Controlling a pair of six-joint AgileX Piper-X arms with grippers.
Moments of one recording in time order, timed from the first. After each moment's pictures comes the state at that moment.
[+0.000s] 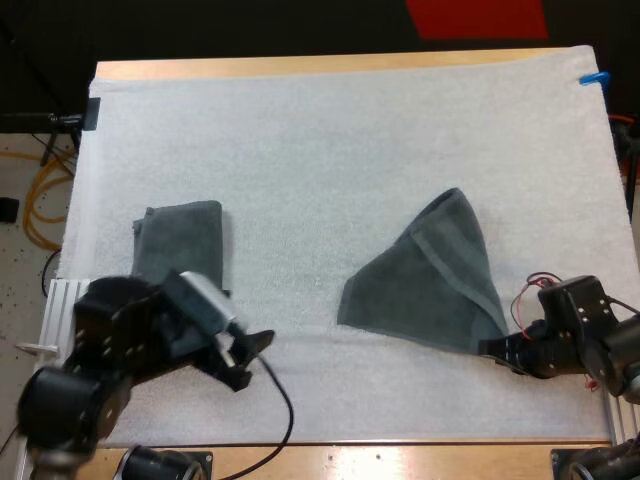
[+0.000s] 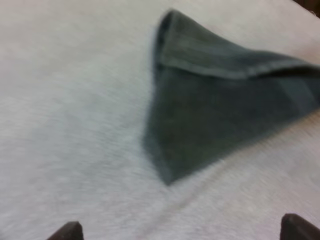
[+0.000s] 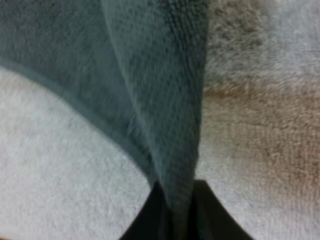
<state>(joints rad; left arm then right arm) -0.27 0.68 -0.88 1.14 0.49 -1.53 0.35 0.91 -0.55 1.01 -0.27 -1.43</state>
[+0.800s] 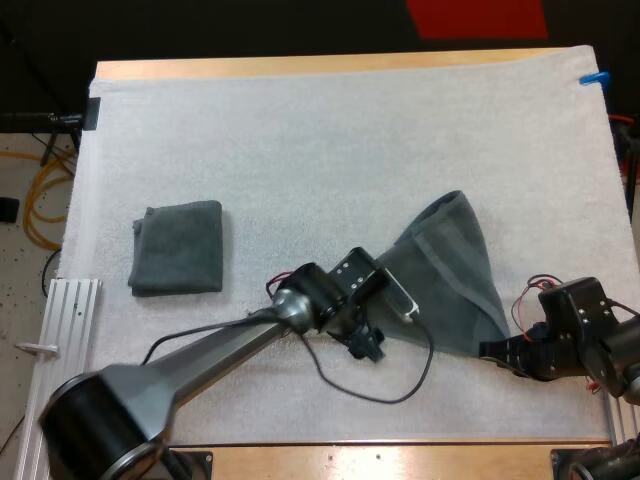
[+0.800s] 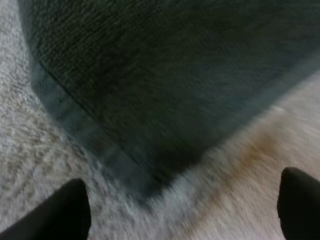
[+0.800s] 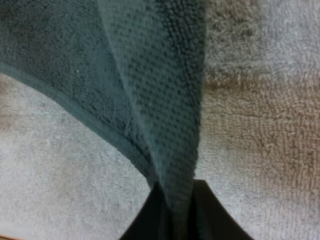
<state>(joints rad) -0.84 1.62 -0.97 0.79 -0.01 -1.74 0.35 0.90 -0.55 1.03 -0.26 -1.43</state>
